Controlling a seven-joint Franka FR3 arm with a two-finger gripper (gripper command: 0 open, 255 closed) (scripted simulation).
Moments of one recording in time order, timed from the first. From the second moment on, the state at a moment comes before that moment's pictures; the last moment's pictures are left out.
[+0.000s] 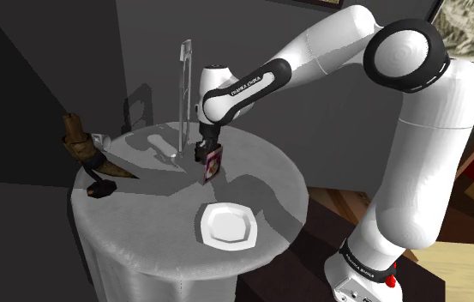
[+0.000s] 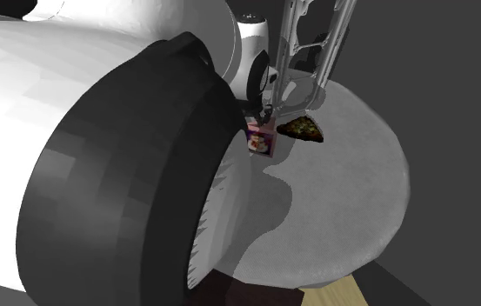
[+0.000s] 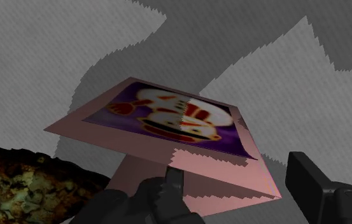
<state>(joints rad) 0.06 0.26 0.10 -2.05 -0.07 2.32 -0.23</state>
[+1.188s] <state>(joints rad) 0.06 0.20 0.11 -2.01 -0.06 2.23 -0.24</state>
